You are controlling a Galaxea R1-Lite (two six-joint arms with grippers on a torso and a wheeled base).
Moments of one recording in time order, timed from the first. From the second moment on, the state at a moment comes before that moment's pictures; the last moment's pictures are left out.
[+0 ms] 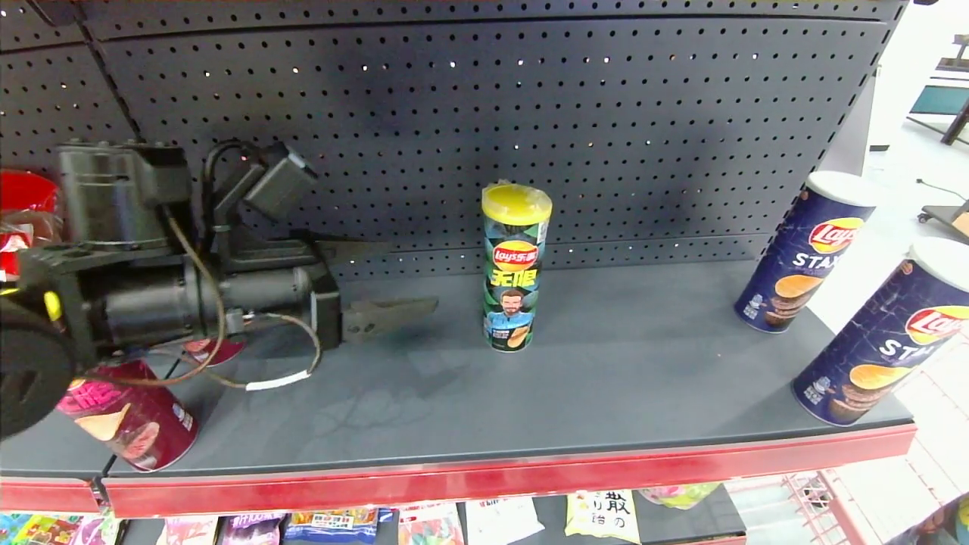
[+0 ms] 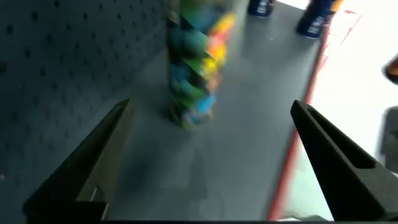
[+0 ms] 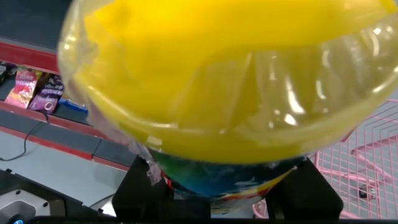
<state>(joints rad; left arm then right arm) -0.37 1.59 -0.88 -0.47 -0.62 0.18 0.03 0.45 -0.44 0.24 0.29 -0.11</state>
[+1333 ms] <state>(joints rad) -0.44 2.06 -1.37 -0.48 -0.76 0.21 0.02 0.45 -0.46 0.25 0.28 -0.11</state>
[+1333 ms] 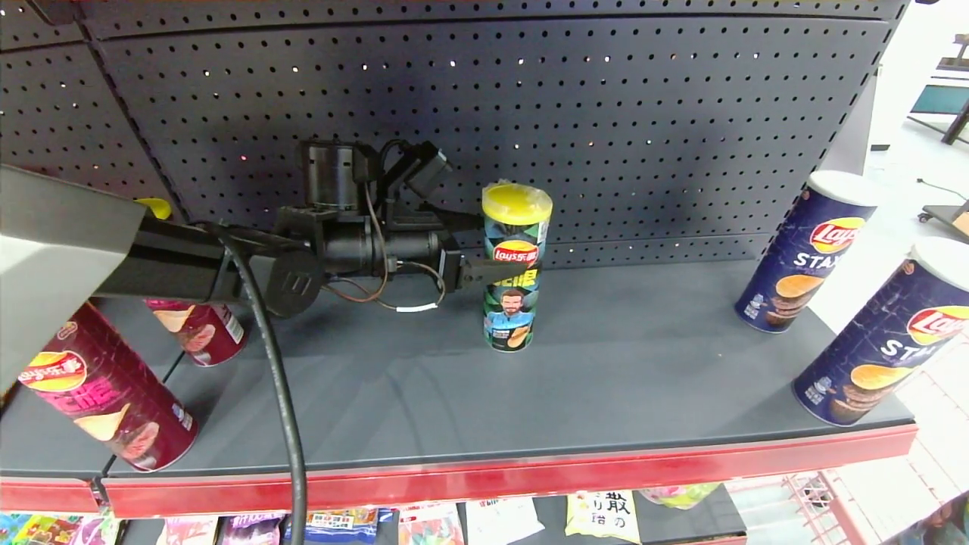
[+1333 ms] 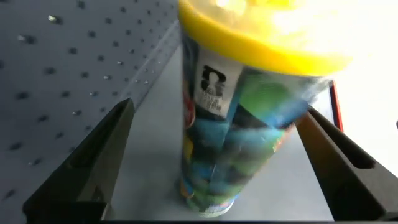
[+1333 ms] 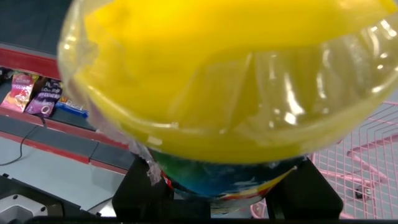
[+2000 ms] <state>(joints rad) -0.47 2.17 -1.49 -0.48 -0.76 0.17 0.02 0.45 -0.47 0.25 0.28 -0.11</state>
